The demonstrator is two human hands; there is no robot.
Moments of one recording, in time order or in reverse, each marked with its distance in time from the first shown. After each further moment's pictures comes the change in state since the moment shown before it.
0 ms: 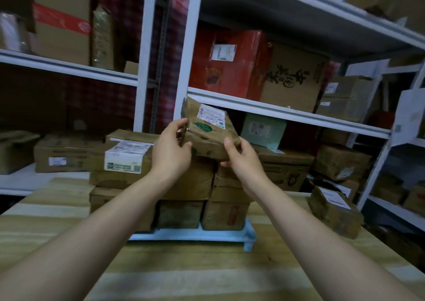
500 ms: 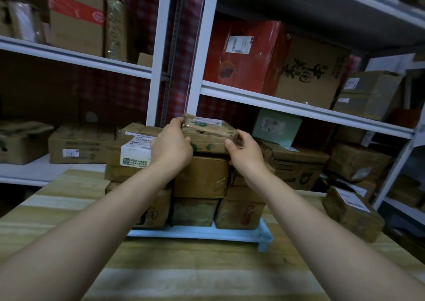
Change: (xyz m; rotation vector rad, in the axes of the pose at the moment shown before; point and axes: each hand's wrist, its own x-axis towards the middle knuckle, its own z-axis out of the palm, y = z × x) left_hand 0.030 -0.026 -0.022 0.433 -0.034 -0.118; right_hand 0.025 0.003 0.042 -0.258 0.015 -0.001
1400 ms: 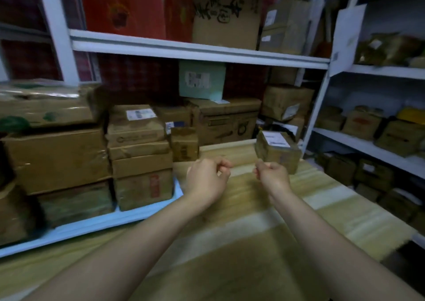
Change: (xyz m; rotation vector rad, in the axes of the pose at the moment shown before) left_hand -0.135 0.114 0.242 -0.167 -0.523 0.298; right_hand -0.047 0.251 -0.190 0.216 0.404 0.597
